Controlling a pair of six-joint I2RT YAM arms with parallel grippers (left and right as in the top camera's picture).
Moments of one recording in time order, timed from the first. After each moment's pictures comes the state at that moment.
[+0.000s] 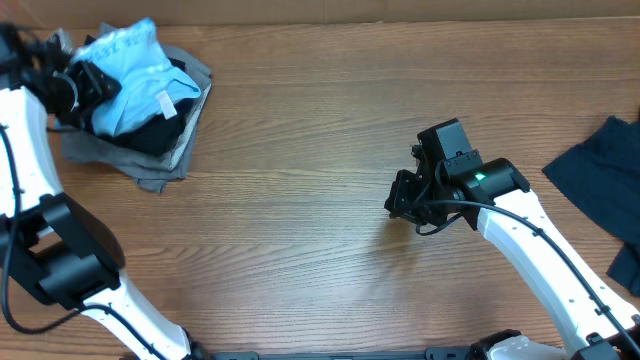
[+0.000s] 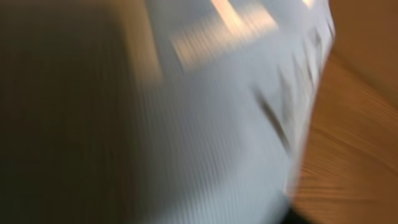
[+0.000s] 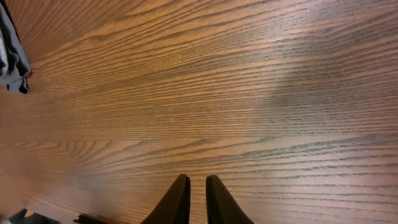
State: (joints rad) left arm 0.49 2.09 1.96 -0.99 0.47 -0.12; right arm 0.36 1.42 1.07 -0.90 -0.34 0.68
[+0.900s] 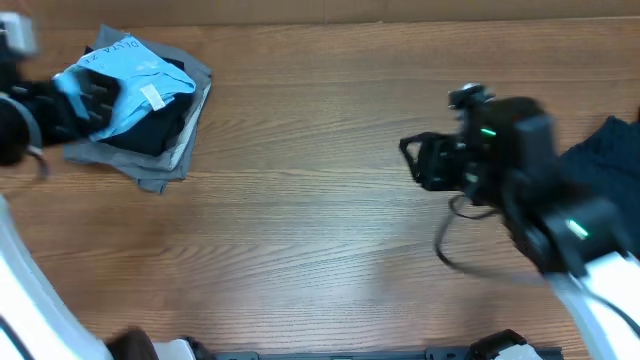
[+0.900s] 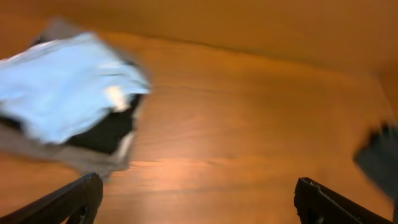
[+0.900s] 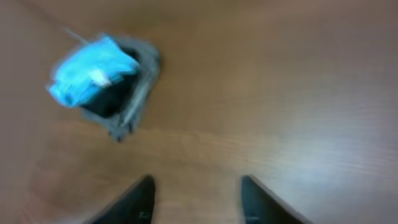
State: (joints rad) left arm 0.40 1.51 2.20 -1.54 0.59 0.13; right arm 0.36 1.11 1.39 -0.90 -0.21 0.45
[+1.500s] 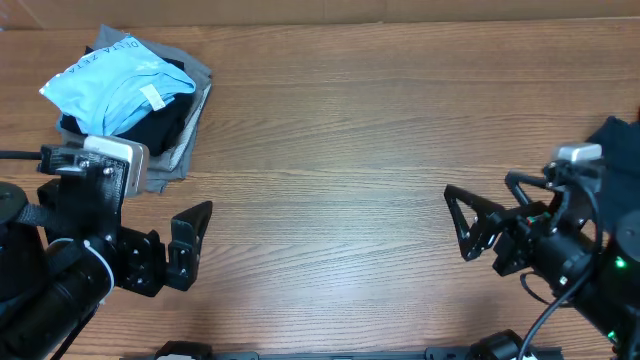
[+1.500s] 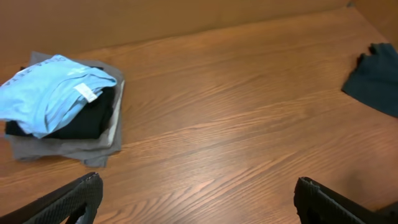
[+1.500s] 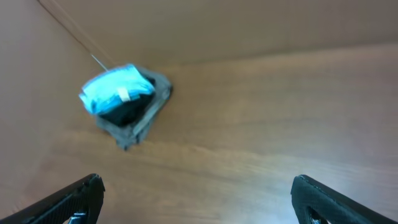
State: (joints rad) left arm -0.12 1.18 2.20 -1.69 0.20 0.02; right arm 0.36 0.82 1.47 -1.14 -0.14 0.36
